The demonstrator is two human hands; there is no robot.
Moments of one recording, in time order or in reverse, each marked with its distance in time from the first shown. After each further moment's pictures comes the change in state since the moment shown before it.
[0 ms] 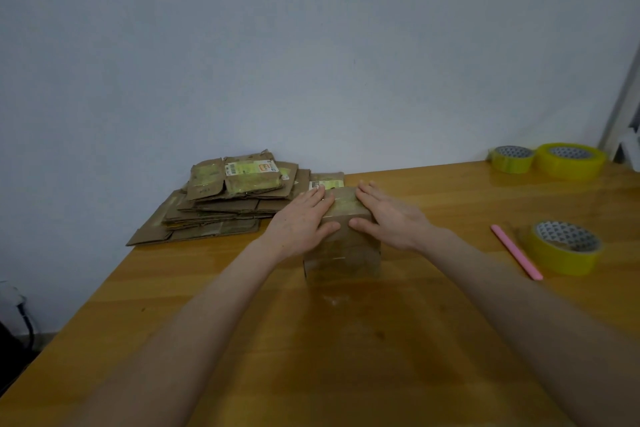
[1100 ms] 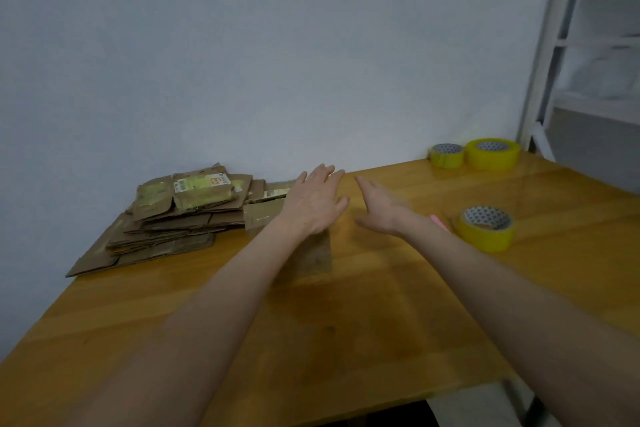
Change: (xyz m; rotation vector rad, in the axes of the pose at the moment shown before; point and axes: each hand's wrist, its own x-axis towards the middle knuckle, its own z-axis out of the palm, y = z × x) left_hand 0.051 0.094 -0.030 -0.009 0.154 0.047; right_hand -0.029 0.049 -0.019 0.186 0.081 0.331
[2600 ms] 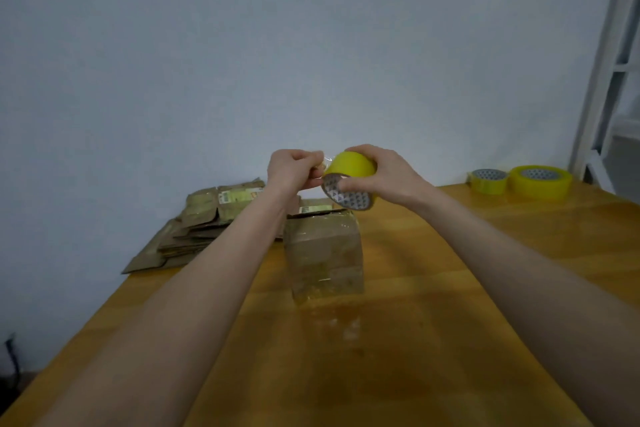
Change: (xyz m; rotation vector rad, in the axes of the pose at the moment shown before) left_hand 0.003 -0.054 -0.073 -1.252 0.404 -0.589; right_hand 0.004 -0.061 -0.068 0.563 0.182 -0.349
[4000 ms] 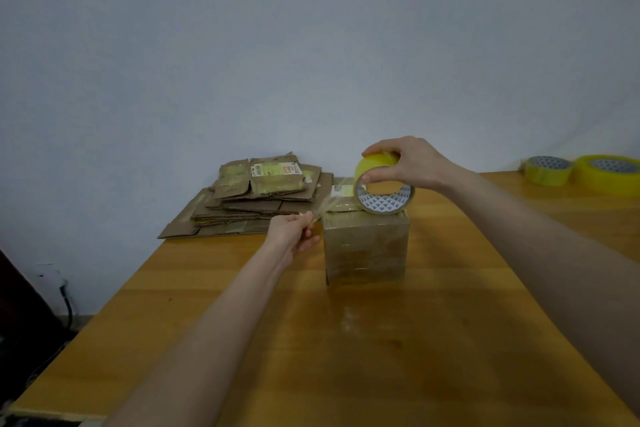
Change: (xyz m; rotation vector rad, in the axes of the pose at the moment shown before) left_hand -0.031 -0.118 -0.062 -0.221 0.113 -0.493; right_hand 0.044 0.023 0.035 -0.242 -0.192 -0.037
